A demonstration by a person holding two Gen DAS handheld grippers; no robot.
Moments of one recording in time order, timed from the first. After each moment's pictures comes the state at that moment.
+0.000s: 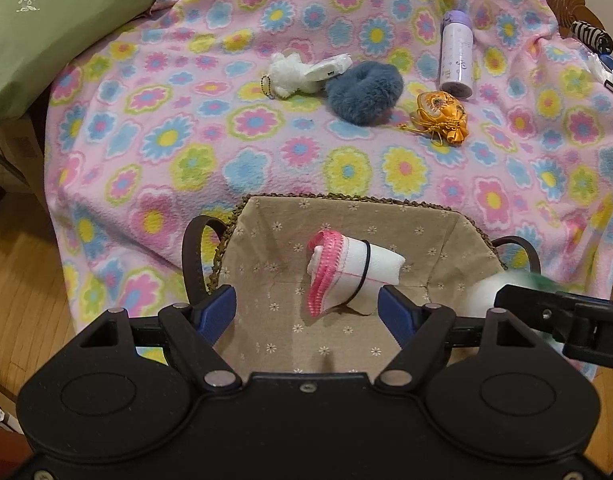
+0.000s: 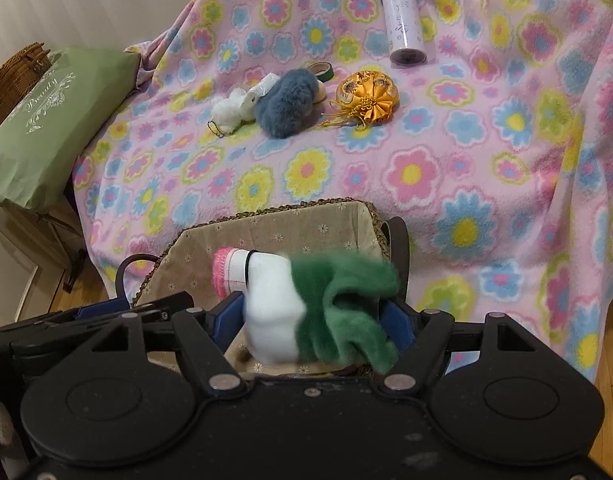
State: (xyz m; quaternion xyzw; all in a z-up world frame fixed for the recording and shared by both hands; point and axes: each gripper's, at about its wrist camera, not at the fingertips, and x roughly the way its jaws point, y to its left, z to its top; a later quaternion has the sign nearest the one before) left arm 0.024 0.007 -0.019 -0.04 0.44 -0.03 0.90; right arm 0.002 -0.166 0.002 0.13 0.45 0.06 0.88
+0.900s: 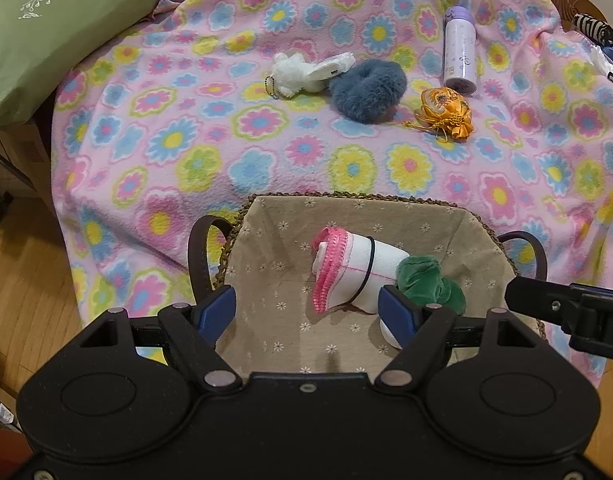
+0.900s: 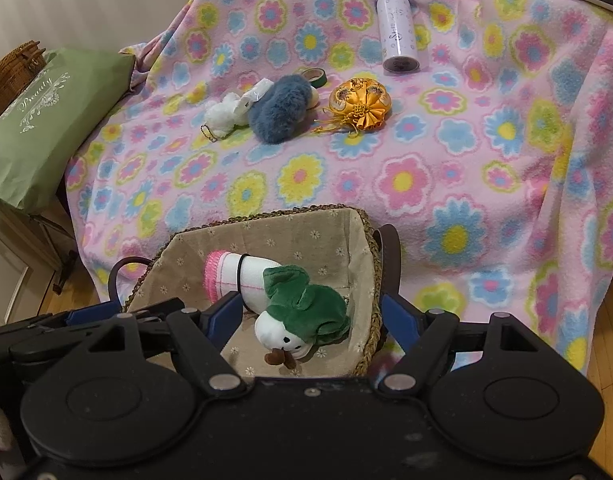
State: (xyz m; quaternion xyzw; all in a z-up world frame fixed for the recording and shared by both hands) left arm 0.023 0.005 -0.019 -0.02 0.44 -0.03 0.90; right arm 0.001 -0.167 0.002 0.12 0.45 0.05 0.88
